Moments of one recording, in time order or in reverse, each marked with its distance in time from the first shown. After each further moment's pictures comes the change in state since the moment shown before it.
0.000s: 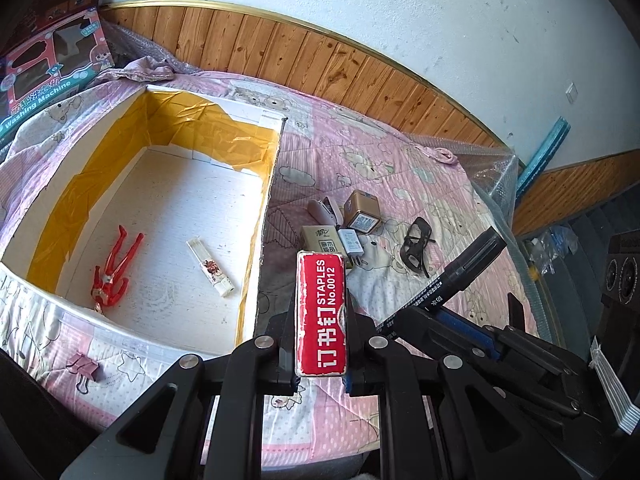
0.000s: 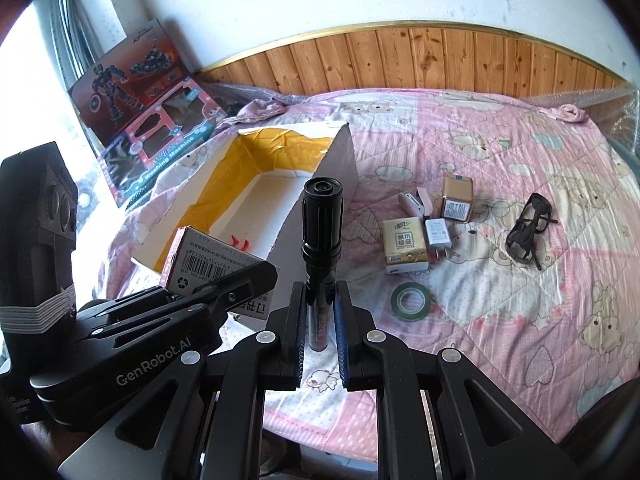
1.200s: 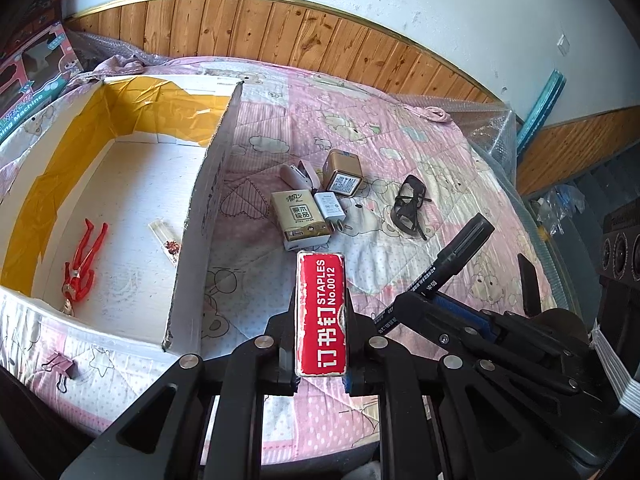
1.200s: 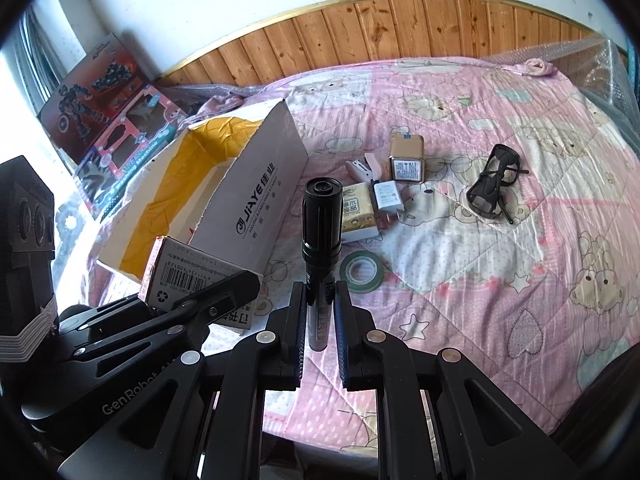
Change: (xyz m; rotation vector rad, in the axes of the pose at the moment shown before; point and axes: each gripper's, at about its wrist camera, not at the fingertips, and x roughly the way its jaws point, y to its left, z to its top) left arm 0.040 -0.039 -0.021 0.105 0.088 0.026; right arm 0.007 -0.059 -0.025 0.119 0.037 -0.043
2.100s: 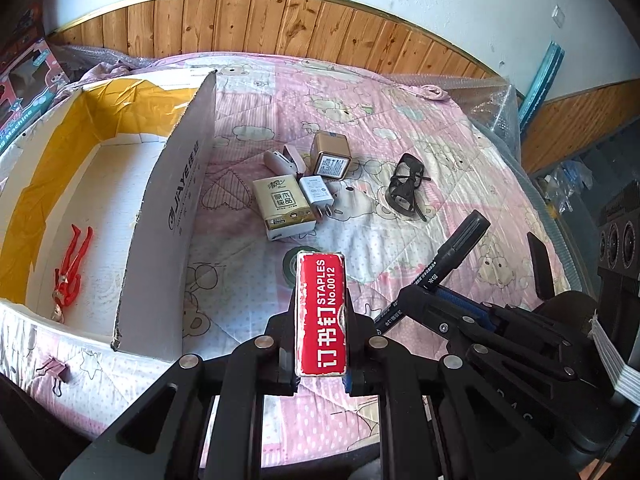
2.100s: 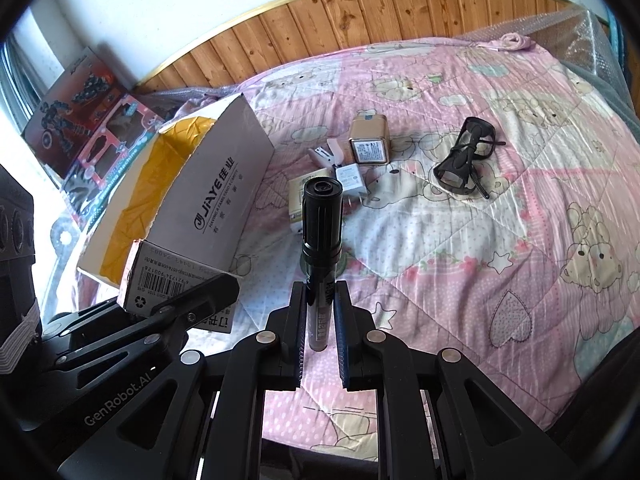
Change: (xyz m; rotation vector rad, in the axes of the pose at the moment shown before) left arm 0.022 -0.028 -0.008 0.066 0.041 0.041; right arm 0.009 -0.041 -0.011 0.077 0.018 -0.019
